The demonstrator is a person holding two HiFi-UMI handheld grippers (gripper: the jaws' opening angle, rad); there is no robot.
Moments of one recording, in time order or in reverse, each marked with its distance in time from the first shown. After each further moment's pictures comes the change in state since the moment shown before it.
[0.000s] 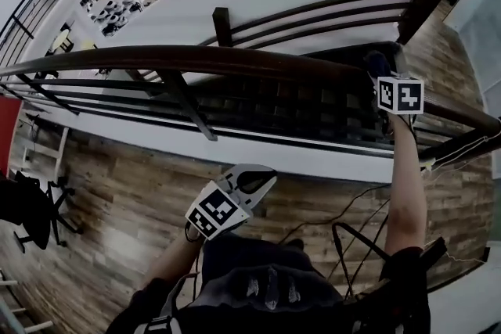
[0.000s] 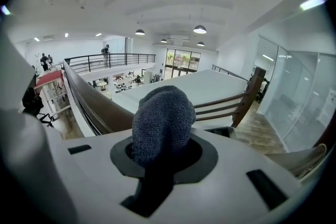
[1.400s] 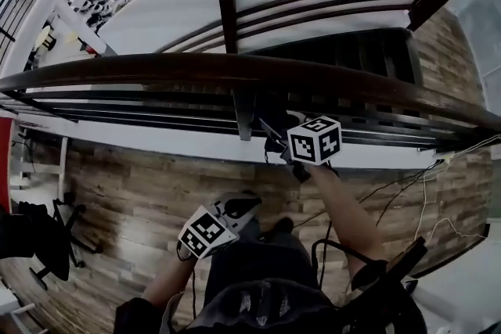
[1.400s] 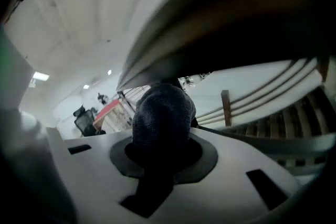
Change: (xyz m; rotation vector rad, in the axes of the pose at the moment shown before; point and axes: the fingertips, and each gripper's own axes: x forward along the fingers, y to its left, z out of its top) left arm -0.221 0.158 -0.170 -0.224 0.139 -0.105; right arm 0.133 0.548 0.015 0.229 -0.013 0.720
